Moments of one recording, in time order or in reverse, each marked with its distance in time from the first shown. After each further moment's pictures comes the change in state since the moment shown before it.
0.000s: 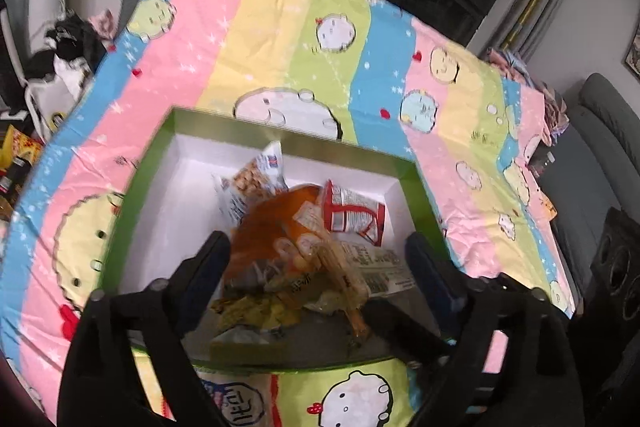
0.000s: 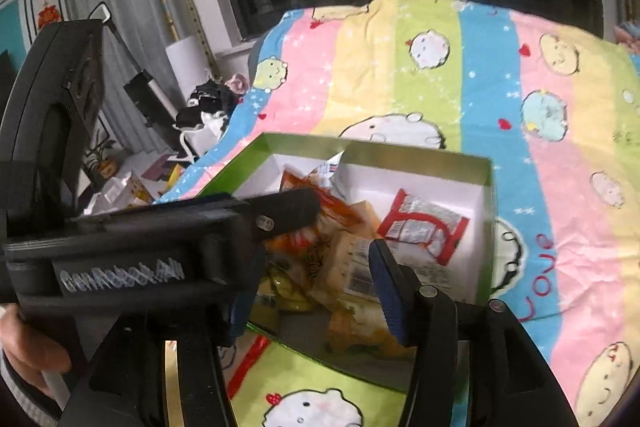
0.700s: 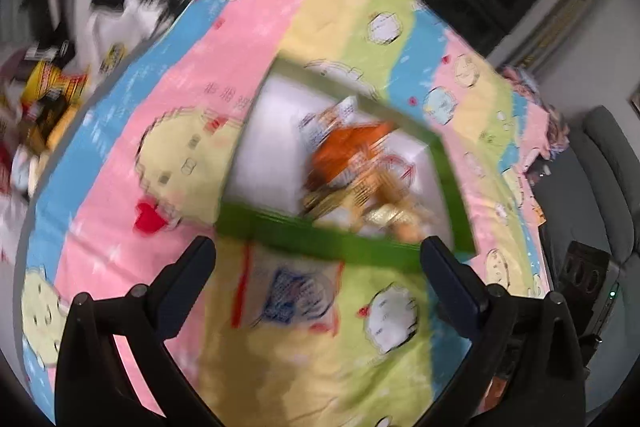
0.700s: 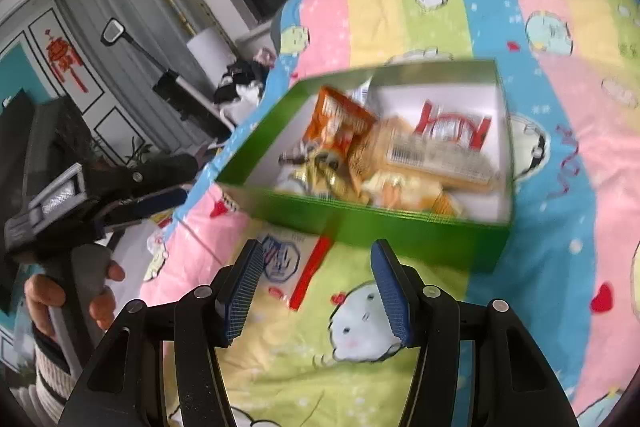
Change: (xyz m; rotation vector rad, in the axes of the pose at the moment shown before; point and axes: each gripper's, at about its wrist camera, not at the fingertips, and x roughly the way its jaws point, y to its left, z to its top) left arm -0.061 0.075 -0.054 -0.177 0.101 0.002; right arm -0.025 0.006 -0.061 0.163 0.123 0.187
